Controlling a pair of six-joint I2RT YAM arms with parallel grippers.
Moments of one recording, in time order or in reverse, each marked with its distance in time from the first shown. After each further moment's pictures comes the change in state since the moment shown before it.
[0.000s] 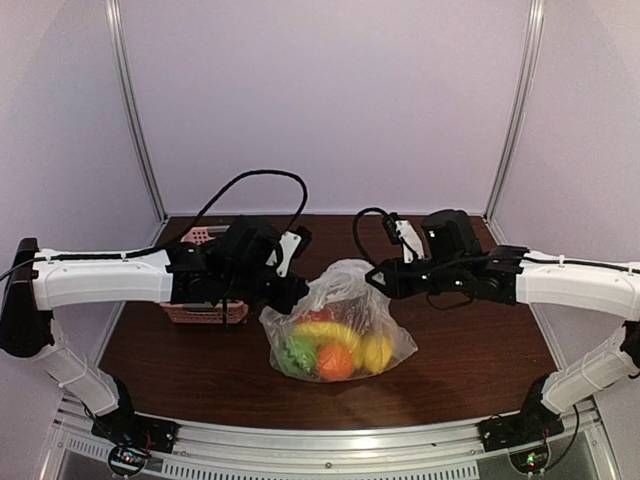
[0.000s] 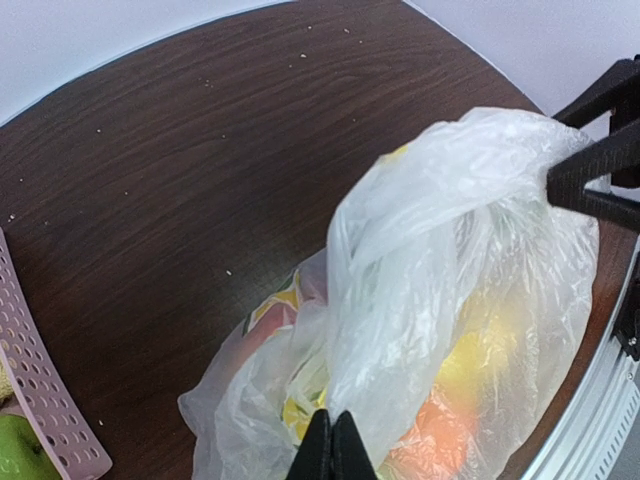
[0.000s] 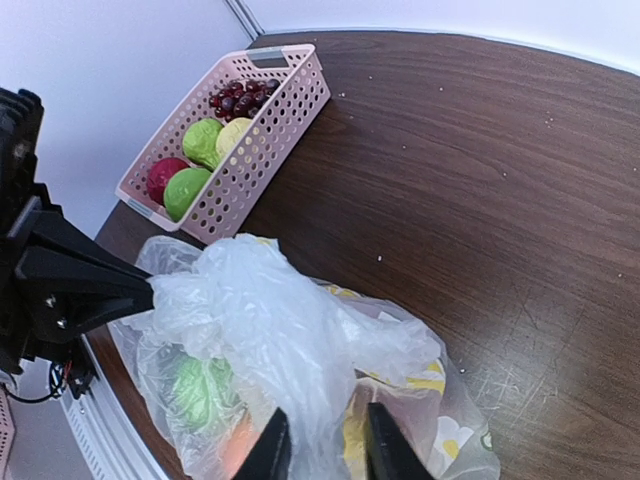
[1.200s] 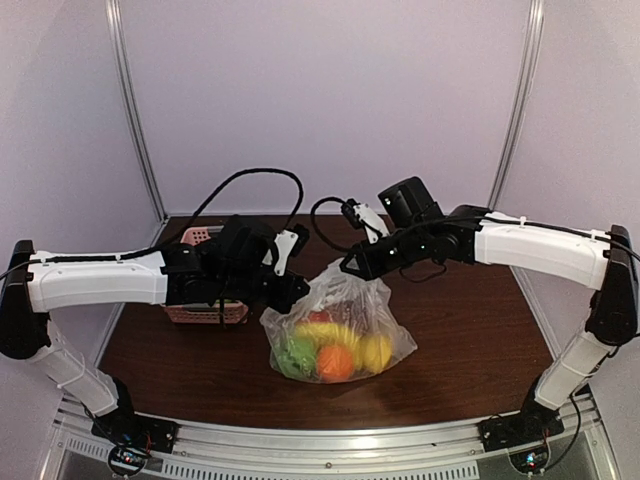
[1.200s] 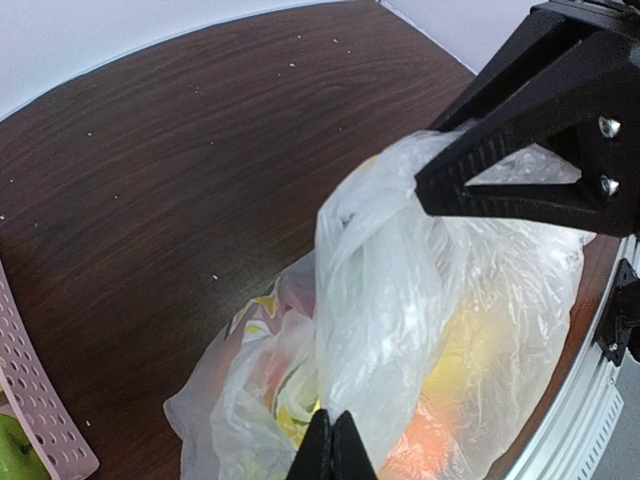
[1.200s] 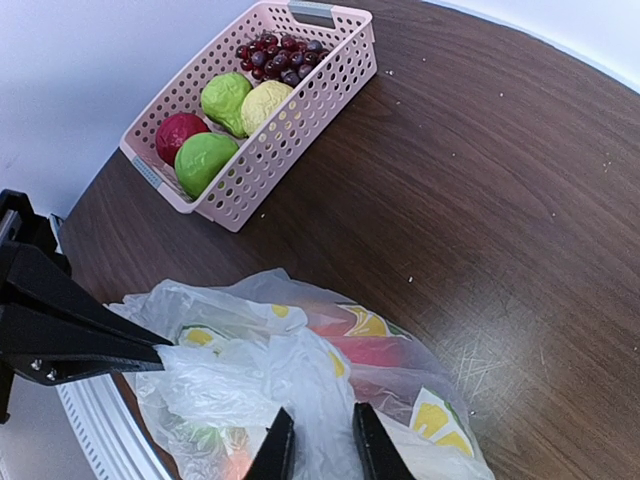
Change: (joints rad) left arm 0.000 -0.033 -0.026 0.032 0.032 -0.022; right arm 0.003 0.280 0.414 -0.280 -0.105 -0.174
